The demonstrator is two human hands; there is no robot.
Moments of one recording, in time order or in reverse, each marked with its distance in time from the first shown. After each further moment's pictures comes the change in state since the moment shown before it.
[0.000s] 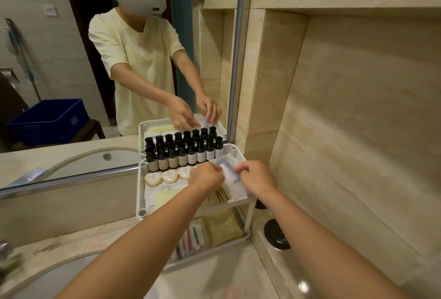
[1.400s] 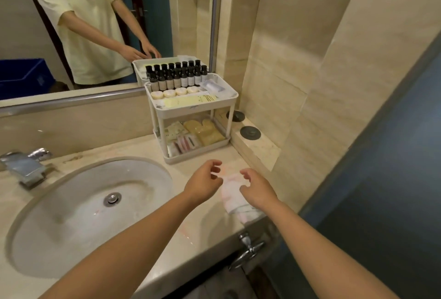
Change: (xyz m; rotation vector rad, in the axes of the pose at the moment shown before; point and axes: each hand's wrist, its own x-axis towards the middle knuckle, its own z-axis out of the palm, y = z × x) left_hand -0.282 -0.167 0.047 -0.154 -0.251 0.303; right_hand -0.350 0.071 0.061 0.101 -0.125 0.241
